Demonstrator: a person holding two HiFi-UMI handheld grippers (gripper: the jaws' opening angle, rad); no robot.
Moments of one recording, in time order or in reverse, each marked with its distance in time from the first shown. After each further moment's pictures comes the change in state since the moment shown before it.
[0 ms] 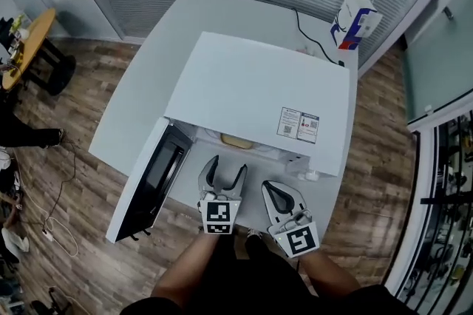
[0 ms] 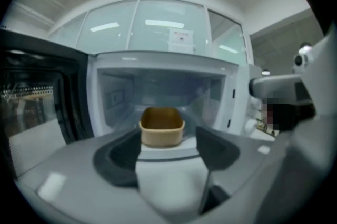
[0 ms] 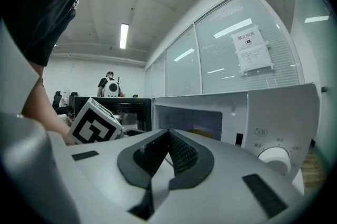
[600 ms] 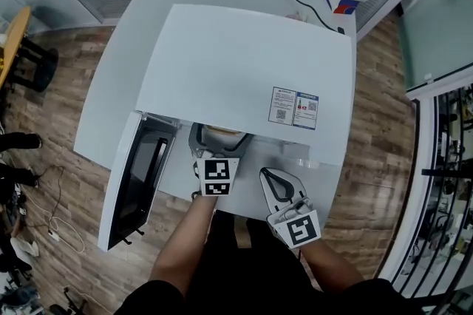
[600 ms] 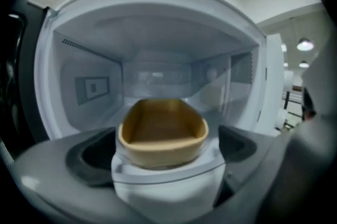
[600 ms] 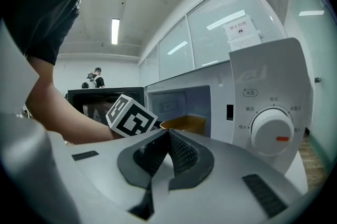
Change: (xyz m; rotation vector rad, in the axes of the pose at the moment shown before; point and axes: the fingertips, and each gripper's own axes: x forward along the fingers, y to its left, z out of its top) left arm 0.093 0.010 -0.012 0.039 0.071 -0.040; right arm 0.005 -0.020 -0.040 0.065 0.054 -0.043
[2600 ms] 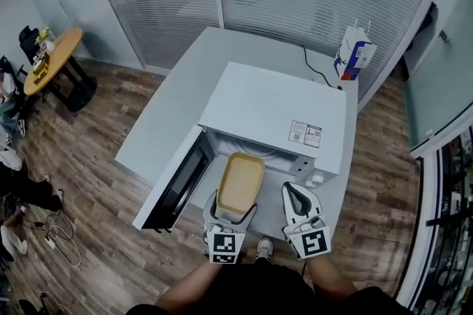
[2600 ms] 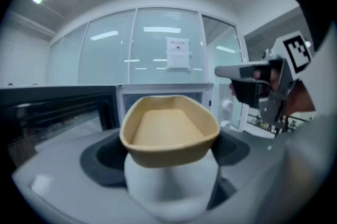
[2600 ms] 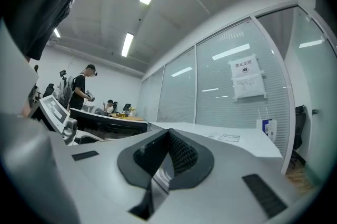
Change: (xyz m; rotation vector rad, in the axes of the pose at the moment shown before) left arm -0.202 -0.029 0.009 0.008 -0.101 0.072; right arm -0.042 0.029 0.103 -0.175 -0.207 -0.056
